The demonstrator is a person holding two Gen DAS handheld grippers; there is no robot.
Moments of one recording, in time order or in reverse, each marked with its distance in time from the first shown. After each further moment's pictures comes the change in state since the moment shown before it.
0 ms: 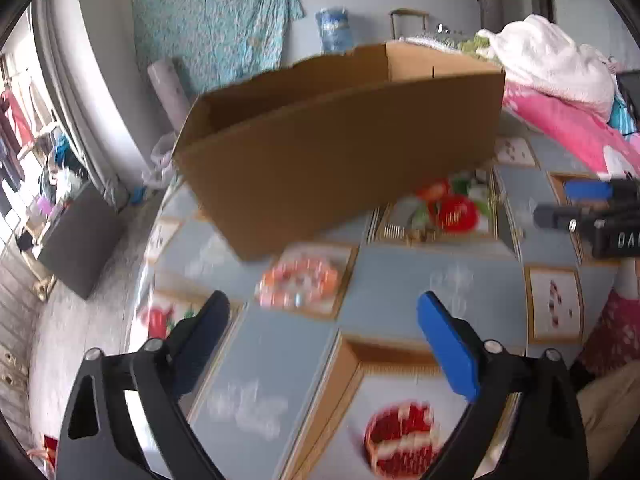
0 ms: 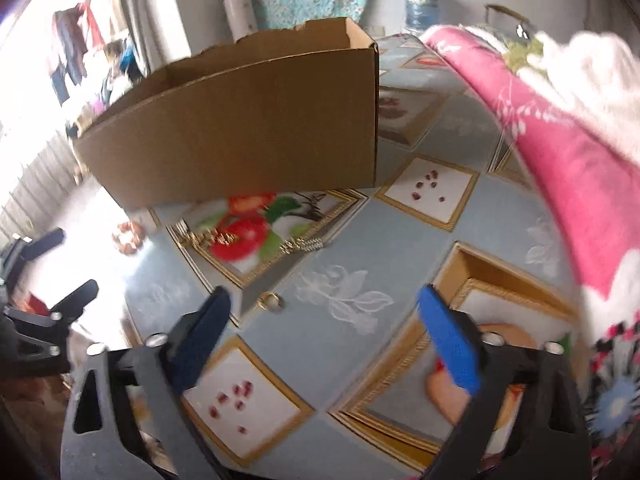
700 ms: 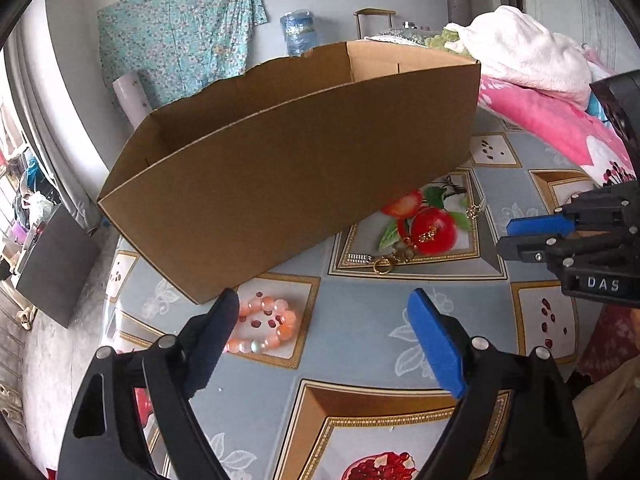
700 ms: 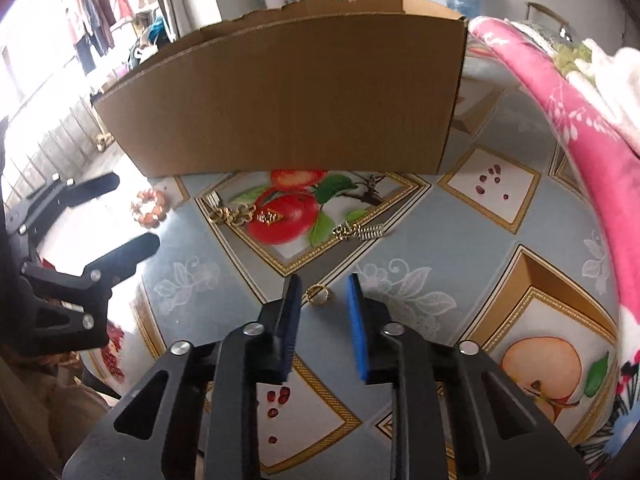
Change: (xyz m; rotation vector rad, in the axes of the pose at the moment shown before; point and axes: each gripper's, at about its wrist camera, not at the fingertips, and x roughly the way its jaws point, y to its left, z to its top) left arm 0.027 -0.013 0.016 0.069 0.006 -0.099; right arm 0.024 0.022 0.006 -0.152 0.086 0.028
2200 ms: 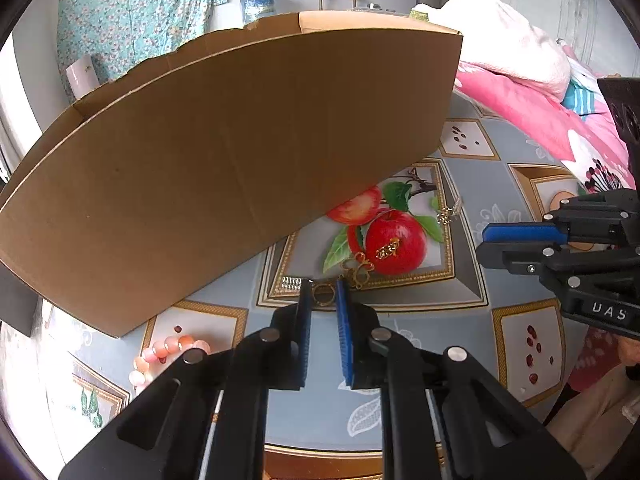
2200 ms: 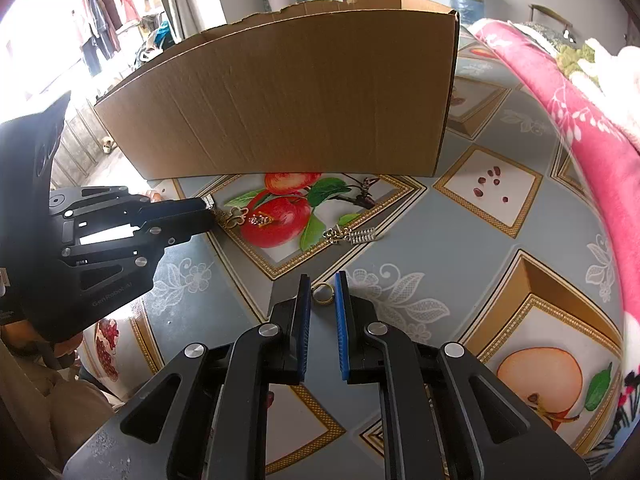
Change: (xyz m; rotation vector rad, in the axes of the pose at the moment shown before) left arm 0.041 -0.014 0.016 0.027 0.063 -0.179; right arm 0.002 -0.022 -0.002 0.011 -0.024 0.040
